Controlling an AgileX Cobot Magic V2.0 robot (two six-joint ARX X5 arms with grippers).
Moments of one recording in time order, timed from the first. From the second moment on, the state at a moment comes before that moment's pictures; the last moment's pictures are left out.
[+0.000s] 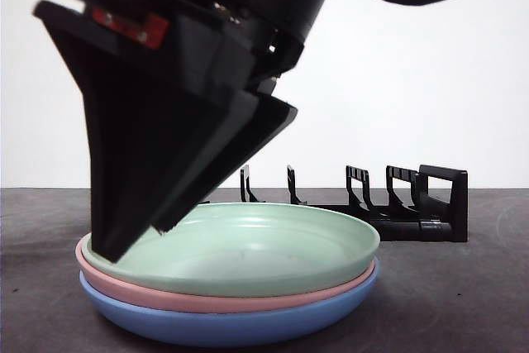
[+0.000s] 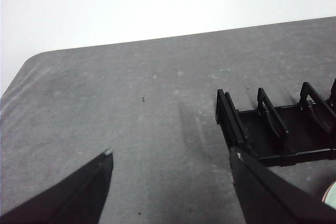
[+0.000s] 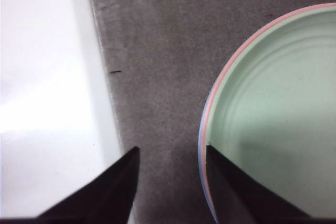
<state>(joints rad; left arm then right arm) -0.33 0.48 0.70 -0.52 -0.27 0.00 1.25 1.51 1.00 -0.52 -0.01 -0.05</state>
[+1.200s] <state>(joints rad) -0.33 0.63 0.70 -0.36 -0.27 -0.04 0.42 1.21 1.09 -0.53 0.11 -0.20</state>
